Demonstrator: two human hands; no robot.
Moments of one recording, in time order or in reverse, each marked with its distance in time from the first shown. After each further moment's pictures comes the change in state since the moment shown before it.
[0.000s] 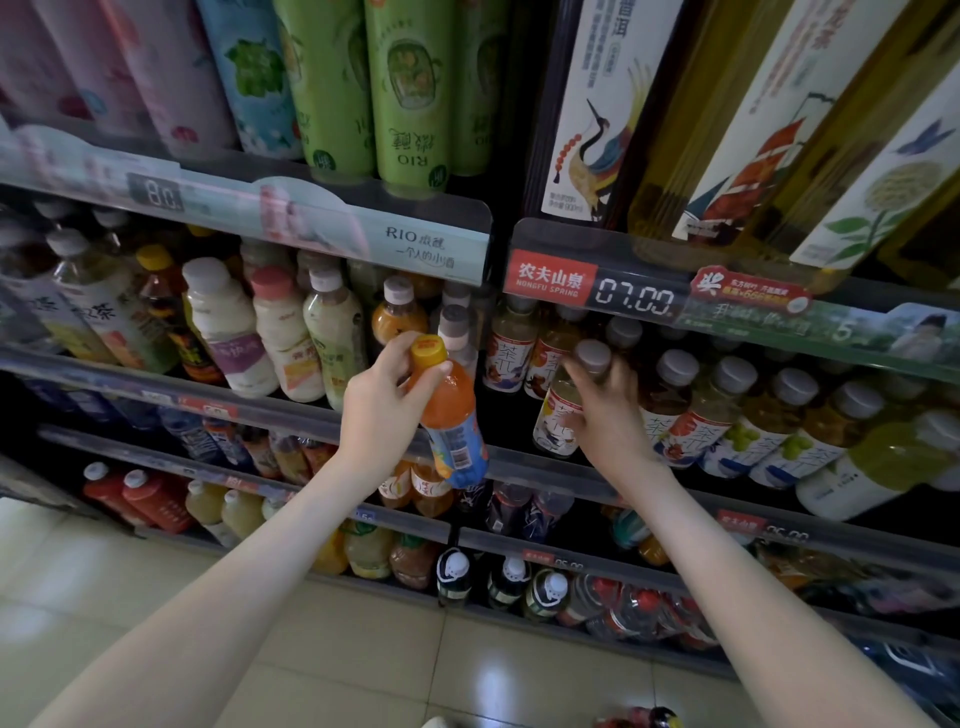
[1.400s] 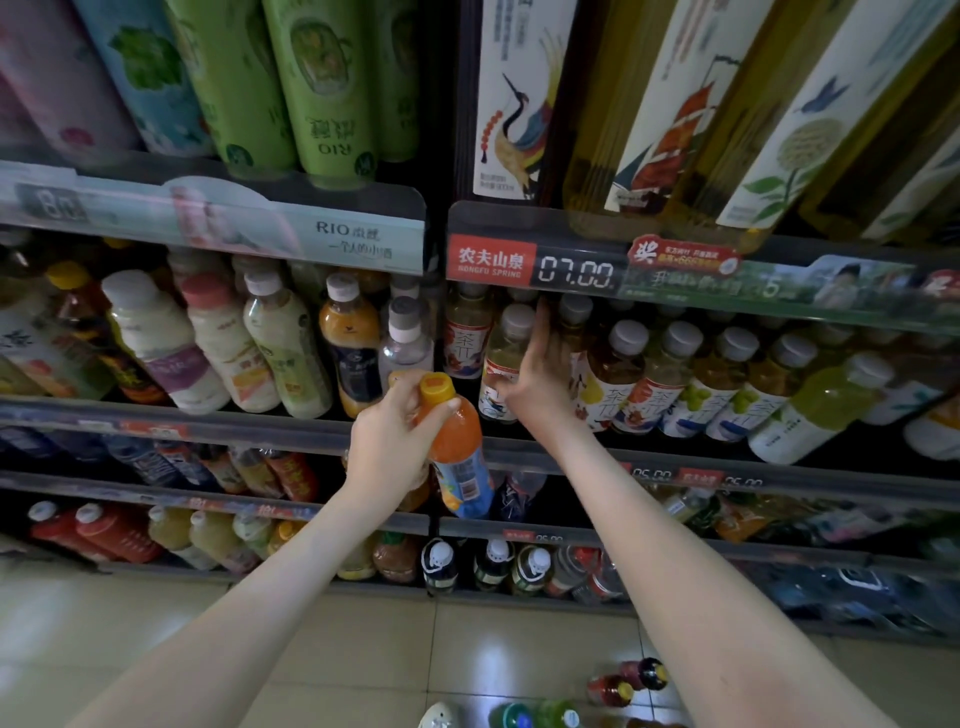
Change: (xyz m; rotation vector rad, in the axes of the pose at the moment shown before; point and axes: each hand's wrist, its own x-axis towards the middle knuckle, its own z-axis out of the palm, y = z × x) left_hand -0.031 0.002 0.031 0.046 -0.223 -0.081; right_hand 0.024 -0.032 0.014 0.379 0.039 0.268
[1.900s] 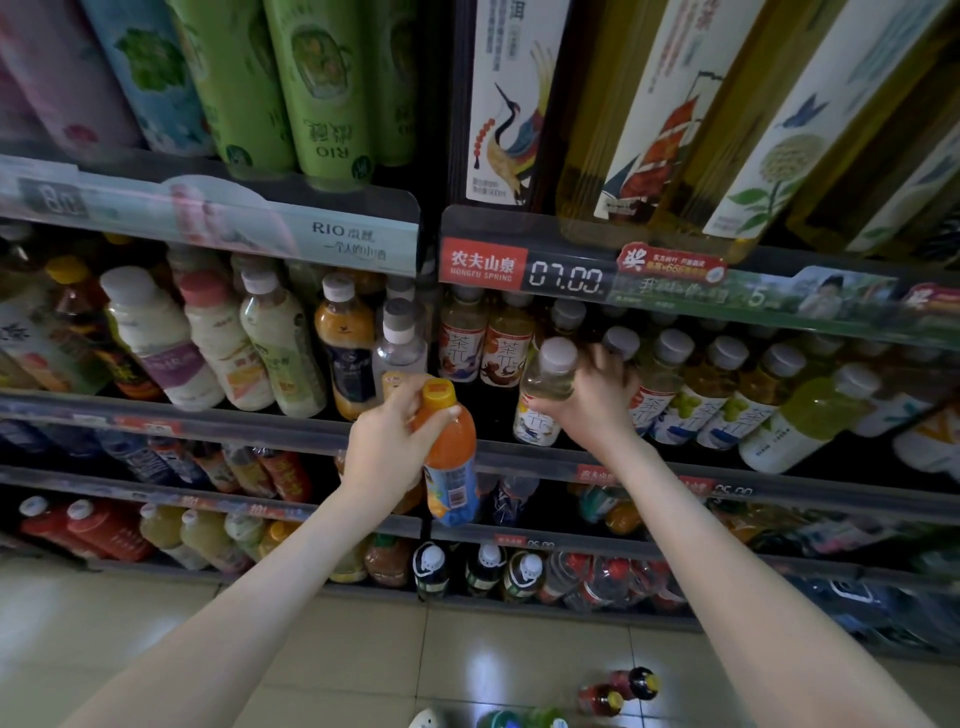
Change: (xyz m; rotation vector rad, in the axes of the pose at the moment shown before) left_hand -0.002 -0.001 0.005 0.047 -0.025 0.052; right_hand -0.014 0.044 -0.050 -0.373 -0.008 -0.008
